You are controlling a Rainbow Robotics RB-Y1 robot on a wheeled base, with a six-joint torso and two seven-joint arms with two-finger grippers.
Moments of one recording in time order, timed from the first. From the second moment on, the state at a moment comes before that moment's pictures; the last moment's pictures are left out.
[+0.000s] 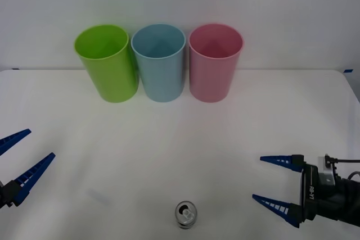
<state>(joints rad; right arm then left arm) 0.08 -0.48 -0.17 -1.35 1.20 -1.44 0.16 0.35 0.40 0.52 -1.66 -0.96 -1.22 0.00</state>
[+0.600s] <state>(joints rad) 0.07 -0.48 0.01 -1.35 1.20 -1.45 0.25 0.35 0.40 0.52 -1.66 -0.96 -1.22 0.00</state>
